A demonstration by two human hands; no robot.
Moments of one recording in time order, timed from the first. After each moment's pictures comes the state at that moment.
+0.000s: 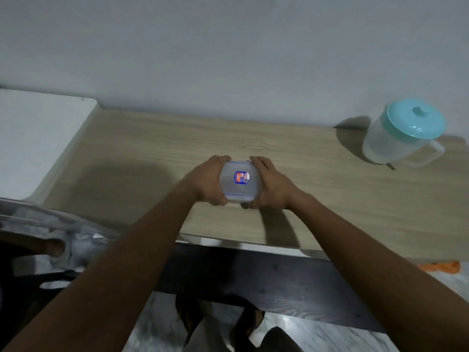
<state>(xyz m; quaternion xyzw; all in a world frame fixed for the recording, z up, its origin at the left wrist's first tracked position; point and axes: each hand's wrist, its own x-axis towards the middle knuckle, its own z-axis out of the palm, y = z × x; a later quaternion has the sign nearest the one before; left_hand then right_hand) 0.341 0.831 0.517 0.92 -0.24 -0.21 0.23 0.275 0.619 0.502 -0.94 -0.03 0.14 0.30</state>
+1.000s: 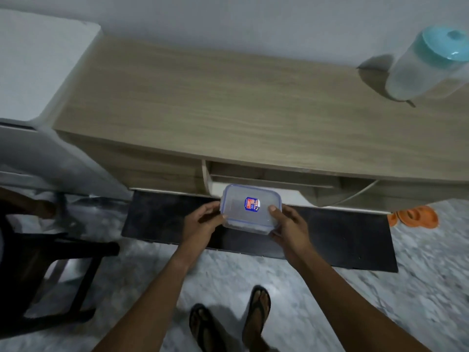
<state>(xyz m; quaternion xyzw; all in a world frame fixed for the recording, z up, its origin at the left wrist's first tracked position) 0.097 0.976 0.399 0.68 0.13 -0.25 0.67 0.036 0.777 0.403 -0.52 0.45 0.01 0.73</state>
